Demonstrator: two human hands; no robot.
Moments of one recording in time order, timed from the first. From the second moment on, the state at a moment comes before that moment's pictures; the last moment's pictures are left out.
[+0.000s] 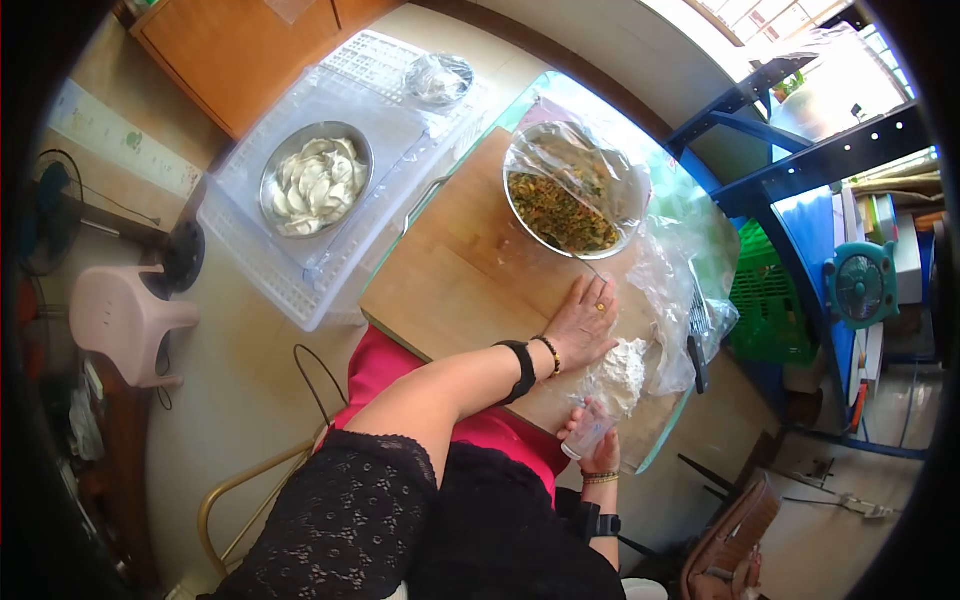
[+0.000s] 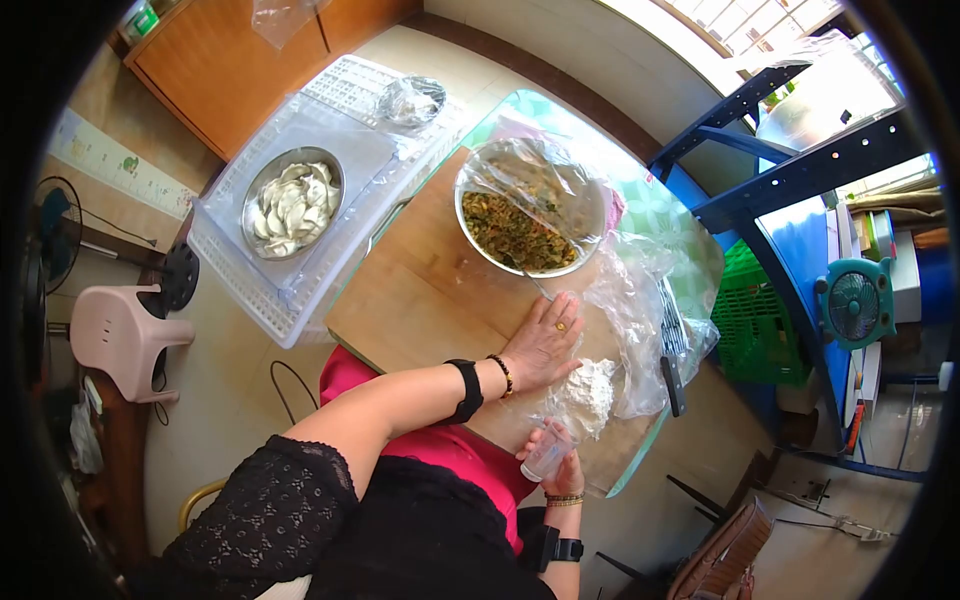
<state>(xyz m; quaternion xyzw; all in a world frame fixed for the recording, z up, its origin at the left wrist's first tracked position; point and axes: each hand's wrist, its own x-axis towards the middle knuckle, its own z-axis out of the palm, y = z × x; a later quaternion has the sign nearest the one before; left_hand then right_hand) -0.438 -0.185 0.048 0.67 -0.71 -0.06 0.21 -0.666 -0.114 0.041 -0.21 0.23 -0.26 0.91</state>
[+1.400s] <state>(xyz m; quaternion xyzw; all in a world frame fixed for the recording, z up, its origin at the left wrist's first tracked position) -0.415 -0.119 0.043 0.52 -0.83 -0.12 0.17 -0.656 -0.111 0.045 -0.18 0.23 -0.32 0.90</state>
